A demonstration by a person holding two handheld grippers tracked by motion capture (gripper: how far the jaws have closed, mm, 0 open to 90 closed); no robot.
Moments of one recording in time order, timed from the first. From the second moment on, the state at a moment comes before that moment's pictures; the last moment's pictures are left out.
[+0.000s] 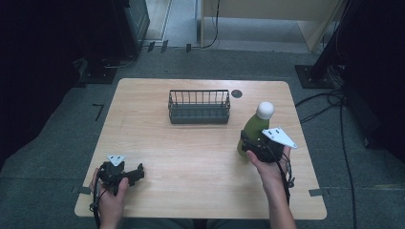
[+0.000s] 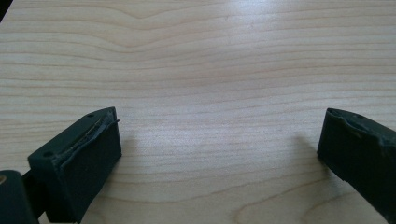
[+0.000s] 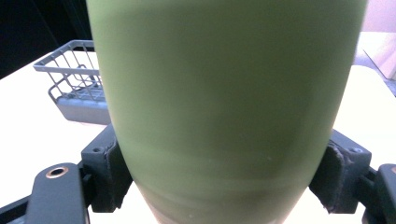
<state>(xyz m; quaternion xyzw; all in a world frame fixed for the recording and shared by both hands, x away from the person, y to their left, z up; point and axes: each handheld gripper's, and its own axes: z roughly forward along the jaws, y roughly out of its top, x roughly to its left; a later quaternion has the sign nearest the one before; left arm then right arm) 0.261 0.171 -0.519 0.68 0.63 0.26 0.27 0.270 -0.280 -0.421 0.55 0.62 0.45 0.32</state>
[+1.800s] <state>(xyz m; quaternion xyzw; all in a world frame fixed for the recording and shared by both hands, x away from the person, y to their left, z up) 0.261 0.171 -0.519 0.68 0.63 0.26 0.27 0.397 -0.190 -0.328 0.51 0.61 0.51 0.34</state>
